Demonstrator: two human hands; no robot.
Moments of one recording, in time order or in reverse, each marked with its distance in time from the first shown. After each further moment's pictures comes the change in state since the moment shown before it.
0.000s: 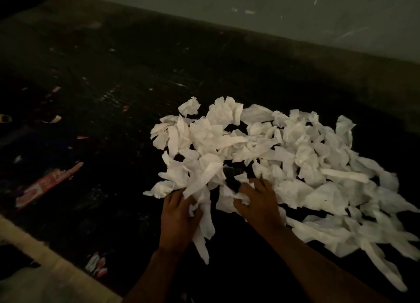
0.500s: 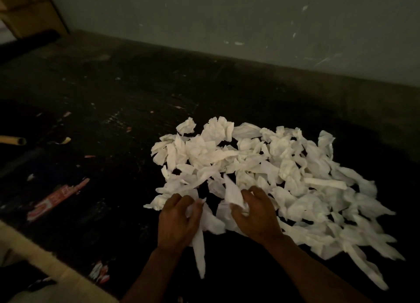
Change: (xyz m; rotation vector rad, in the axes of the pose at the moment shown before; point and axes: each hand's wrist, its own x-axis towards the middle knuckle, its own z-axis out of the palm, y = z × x) left_hand 0.013 0.053 -0.042 -0.065 0.106 -0.042; right_hand -0.010 -0.029 -0.053 0.181 0.079 0.100
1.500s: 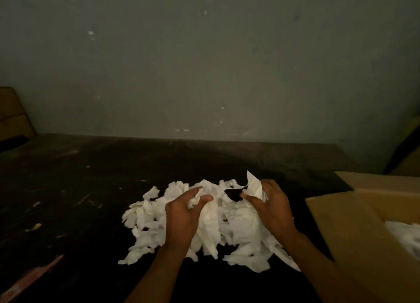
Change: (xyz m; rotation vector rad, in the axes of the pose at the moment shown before) left_hand -0.017 0.198 -0.093 -0.576 -0.083 0.152; right_hand -0.071 -0.070 -0.235 0.143 0.468 0.175
